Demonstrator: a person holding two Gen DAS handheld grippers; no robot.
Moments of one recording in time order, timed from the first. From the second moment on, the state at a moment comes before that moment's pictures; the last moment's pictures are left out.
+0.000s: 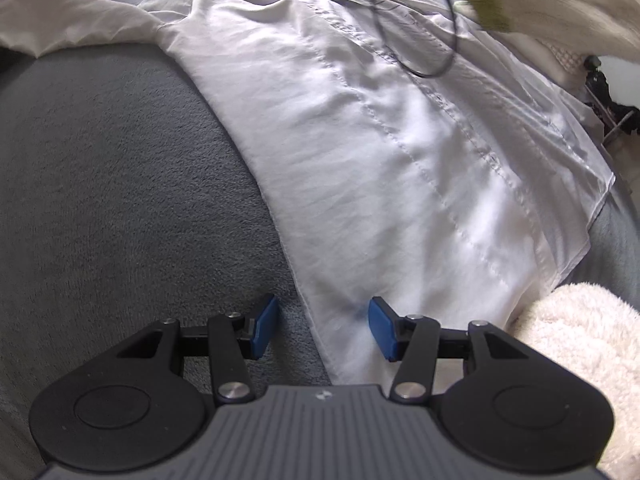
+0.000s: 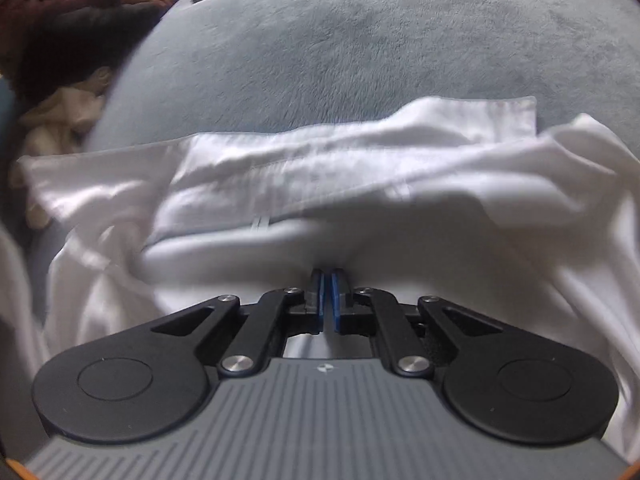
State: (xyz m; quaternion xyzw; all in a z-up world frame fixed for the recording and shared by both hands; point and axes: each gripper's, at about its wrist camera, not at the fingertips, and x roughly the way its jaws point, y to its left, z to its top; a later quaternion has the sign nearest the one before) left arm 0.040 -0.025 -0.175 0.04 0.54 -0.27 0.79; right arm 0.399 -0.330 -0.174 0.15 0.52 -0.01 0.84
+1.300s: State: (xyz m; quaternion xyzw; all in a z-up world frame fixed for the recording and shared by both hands) left arm 0.038 -0.017 -0.181 0.02 0.53 -0.28 0.80; right arm 0.406 -0.324 -0.199 0.30 0.35 0.04 0.88
